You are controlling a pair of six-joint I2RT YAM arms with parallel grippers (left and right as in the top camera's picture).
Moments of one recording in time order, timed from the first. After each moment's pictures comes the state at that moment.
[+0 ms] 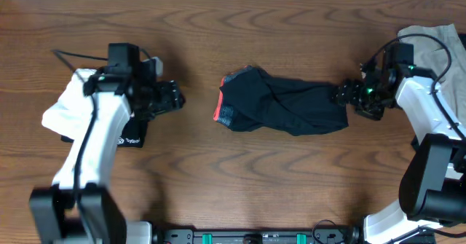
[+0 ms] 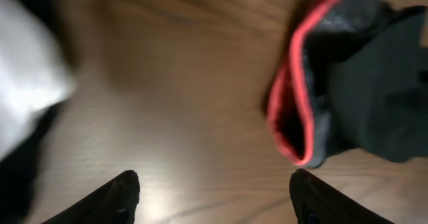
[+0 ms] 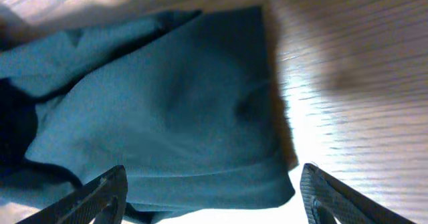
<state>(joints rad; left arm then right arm) 0.00 1.60 1.16 -0.84 0.41 -0.21 -0.16 1.77 1.18 -0.81 -0.37 0.20</state>
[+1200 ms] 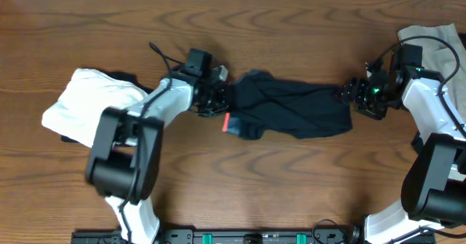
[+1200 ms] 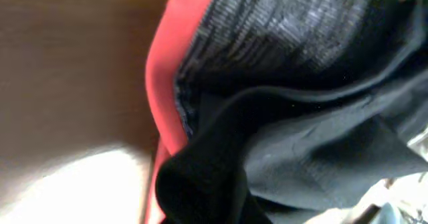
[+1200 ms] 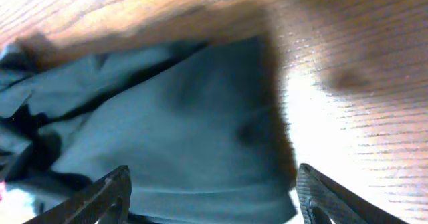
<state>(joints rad) -0.28 1.91 1.18 -0.57 0.55 -0.43 -0.20 1.77 1.18 -0.81 -0.43 0.19</state>
